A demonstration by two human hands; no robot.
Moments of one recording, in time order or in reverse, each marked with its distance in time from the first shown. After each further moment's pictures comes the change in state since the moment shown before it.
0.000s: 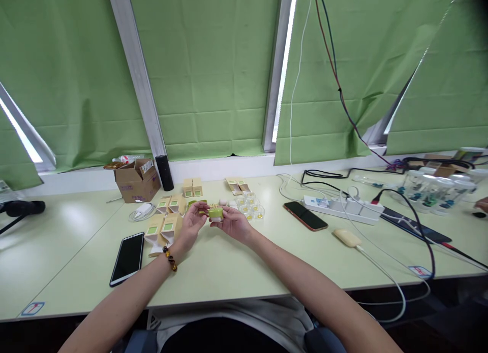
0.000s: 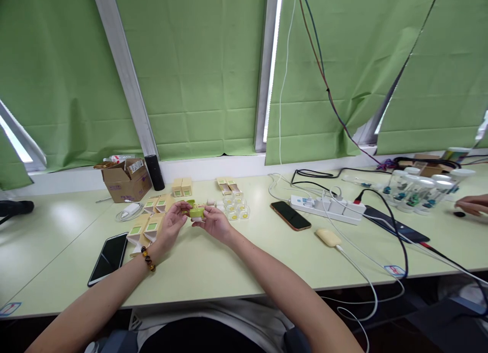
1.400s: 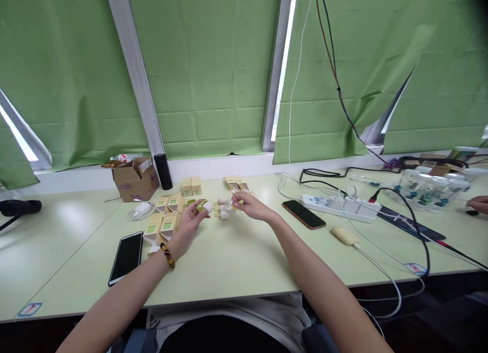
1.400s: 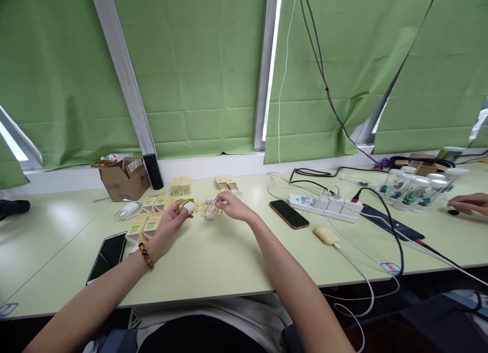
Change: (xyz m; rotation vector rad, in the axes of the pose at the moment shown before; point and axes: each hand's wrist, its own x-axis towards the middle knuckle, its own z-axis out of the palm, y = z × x) left_hand 0.006 -0.007 -0.005 -0.163 0.108 -0.258; right_hand -0.006 -0.094 -0.036 -1.387 0.117 -0.049
